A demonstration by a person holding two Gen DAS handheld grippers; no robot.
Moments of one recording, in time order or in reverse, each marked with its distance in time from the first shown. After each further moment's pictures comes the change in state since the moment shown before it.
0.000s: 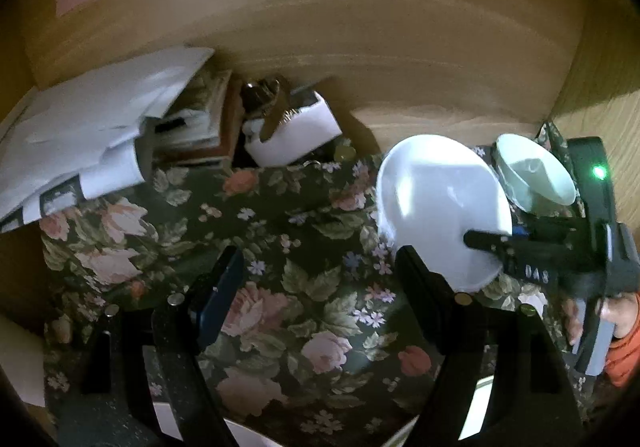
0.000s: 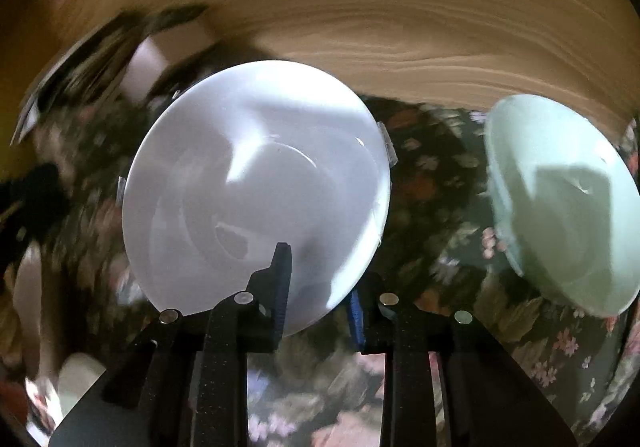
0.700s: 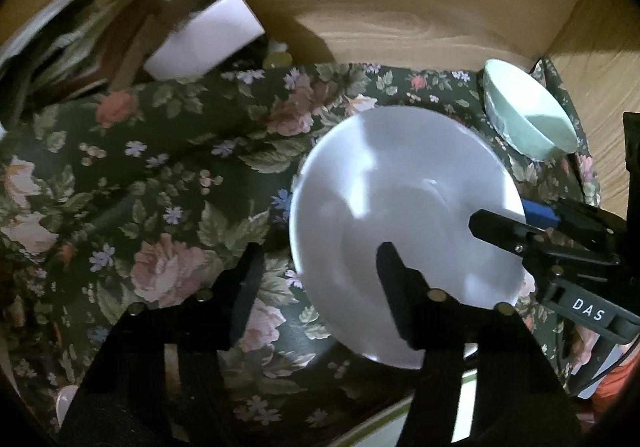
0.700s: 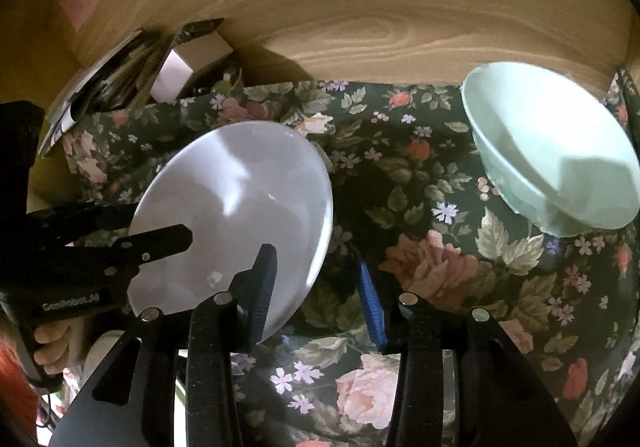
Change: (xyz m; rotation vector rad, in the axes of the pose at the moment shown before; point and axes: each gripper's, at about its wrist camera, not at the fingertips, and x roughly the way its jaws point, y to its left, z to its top) left arm 0.056 -0.040 -0.011 0.026 0.267 -0.078; right arm -0.019 -0.002 -0.028 0.097 -0.052 0.072
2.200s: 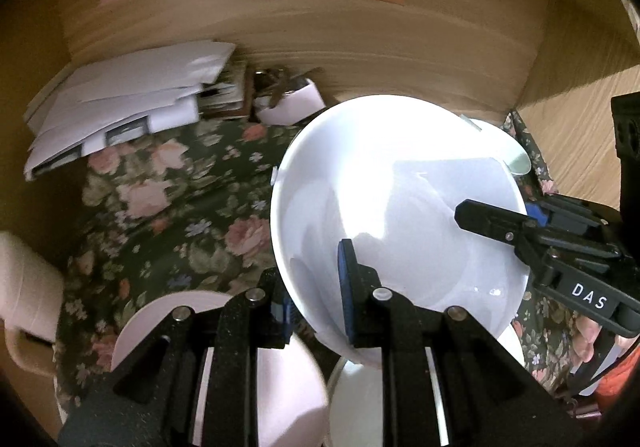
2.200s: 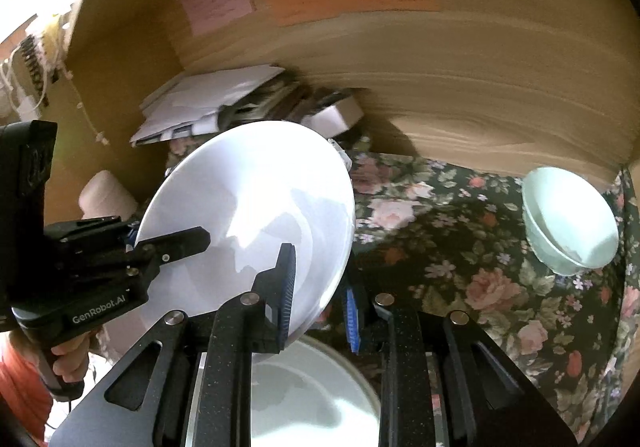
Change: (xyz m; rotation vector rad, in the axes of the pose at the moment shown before) left arm -0.122 0.019 -0.074 -0.048 -0.279 0.052; right arm -0.069 0.103 -0.017 -0.203 -0.183 0.081
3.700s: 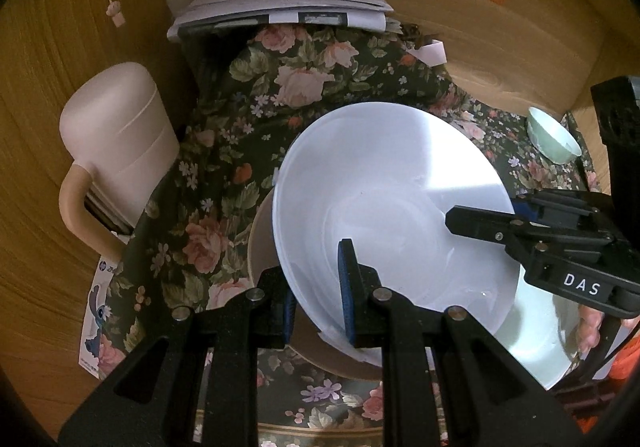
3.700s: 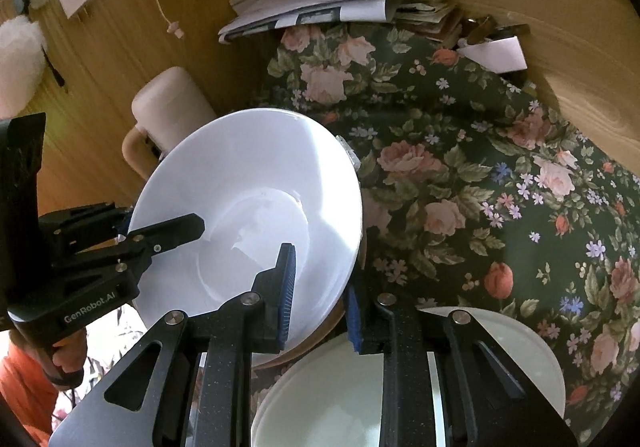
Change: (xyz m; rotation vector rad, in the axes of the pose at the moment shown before) left arm -0.040 0.099 -0.097 -0.172 0.033 0.142; right arm 0.074 0.109 -0.038 -0.142 0.192 0.176
